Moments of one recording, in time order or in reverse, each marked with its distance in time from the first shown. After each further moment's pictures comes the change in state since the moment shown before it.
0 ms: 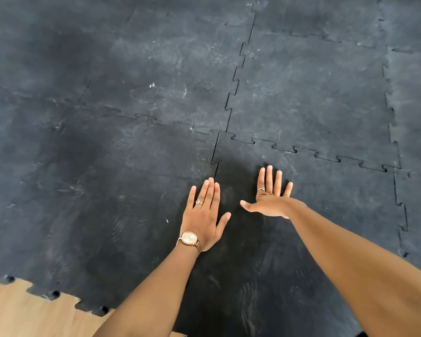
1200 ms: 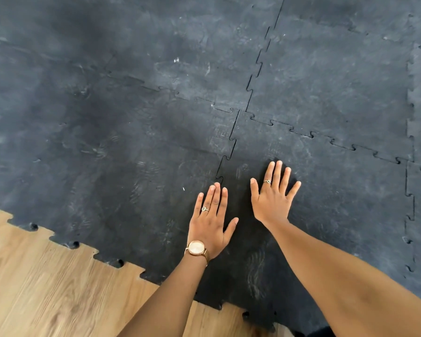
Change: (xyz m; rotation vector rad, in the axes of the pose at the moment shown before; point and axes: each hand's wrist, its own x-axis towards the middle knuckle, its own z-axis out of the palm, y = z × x) left_hand -0.088 0.021 0.013 -0.132 -0.015 -0.125; right_hand -0.012 -0.029 0.090 0.042 0.694 0.121
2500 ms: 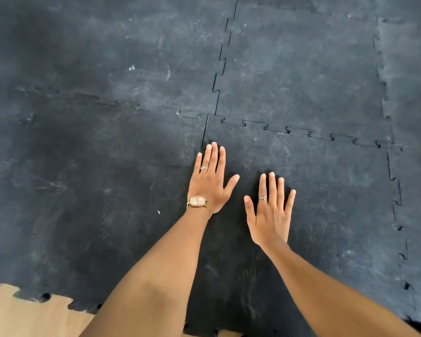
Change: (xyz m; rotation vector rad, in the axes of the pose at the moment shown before) left_hand 0.151 0.013 -0.013 0.059 0.103 0.130; right_hand -0.010 0.032 0.012 -0.030 0.132 0.019
